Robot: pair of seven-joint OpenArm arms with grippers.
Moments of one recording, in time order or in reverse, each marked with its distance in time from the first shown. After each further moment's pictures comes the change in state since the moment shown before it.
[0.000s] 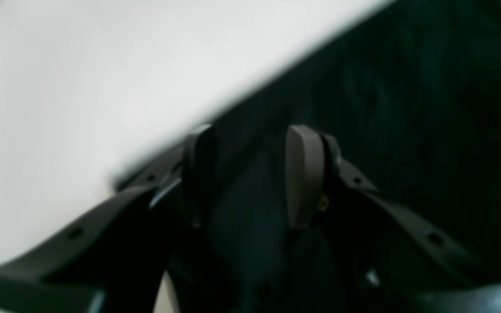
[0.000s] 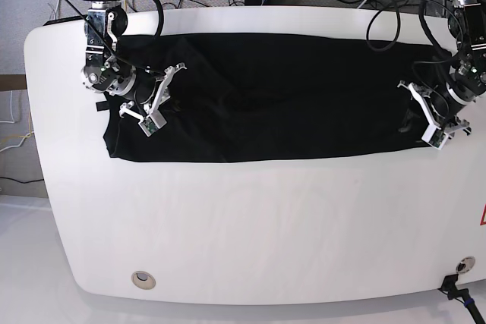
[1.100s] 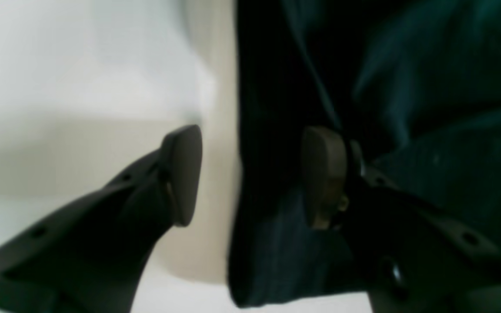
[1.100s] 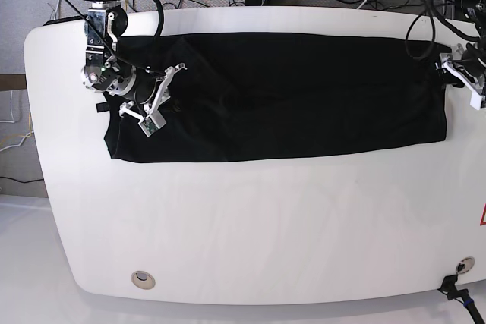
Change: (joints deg) left arm -0.6 2.6 -21.0 -17.4 -14.3 0.8 21.5; right arm 0.0 0.0 0.0 0.0 0.0 -0.2 0.0
